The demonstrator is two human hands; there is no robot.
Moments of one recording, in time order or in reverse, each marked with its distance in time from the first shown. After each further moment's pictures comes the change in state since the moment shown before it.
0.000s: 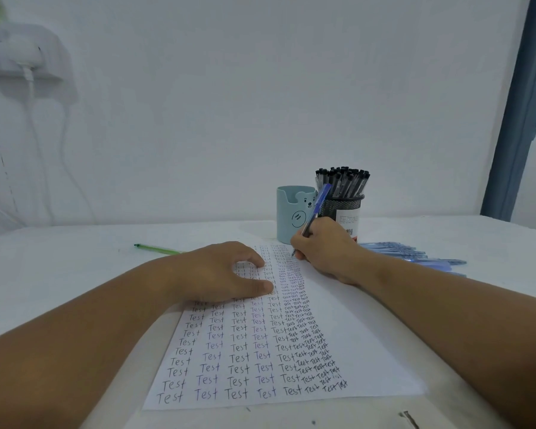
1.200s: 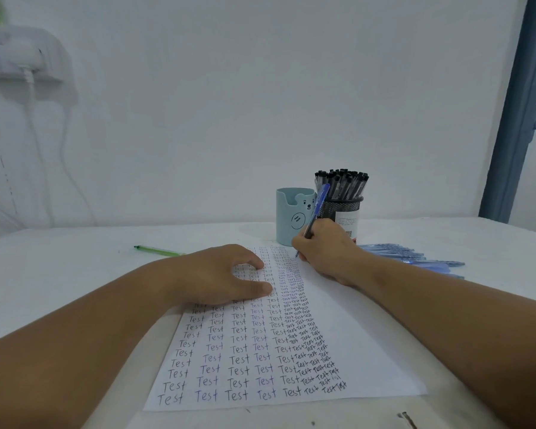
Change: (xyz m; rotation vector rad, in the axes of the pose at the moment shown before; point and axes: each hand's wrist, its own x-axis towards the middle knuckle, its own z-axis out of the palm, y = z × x) left_hand -0.005 0.003 -0.001 0.005 -0.008 -0.006; right_hand -0.001 -0.001 -0.002 -0.026 0.023 -0.006
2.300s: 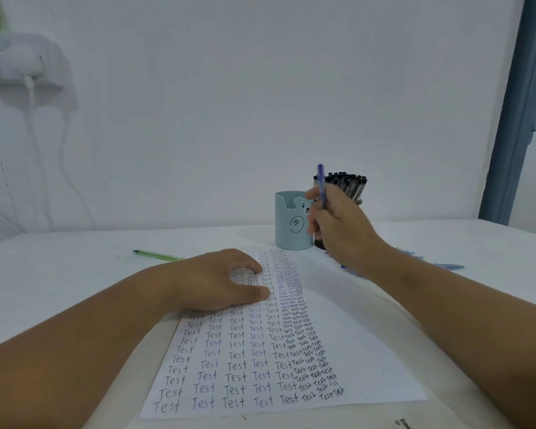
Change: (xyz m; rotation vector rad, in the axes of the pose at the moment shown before) left_hand 0.005 -0.009 0.002 0.004 -0.003 0.019; right_hand -0.003 -0.006 -0.027 0.296 0.129 -0.280
